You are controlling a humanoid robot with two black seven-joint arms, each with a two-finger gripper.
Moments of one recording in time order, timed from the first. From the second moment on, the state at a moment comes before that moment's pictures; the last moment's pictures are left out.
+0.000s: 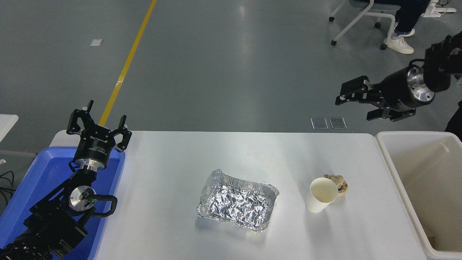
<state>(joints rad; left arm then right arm) -0.54 0.24 -0.94 -0.52 0.00 -0.56 -0.50 2.15 -0.33 -1.46 1.29 0.01 0.62 0.28</state>
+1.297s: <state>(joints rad) -0.54 0.24 -0.95 -0.52 0.00 -0.56 -0.50 1.86 -0.05 -1.58 1.32 -0.01 0.37 0.28</state>
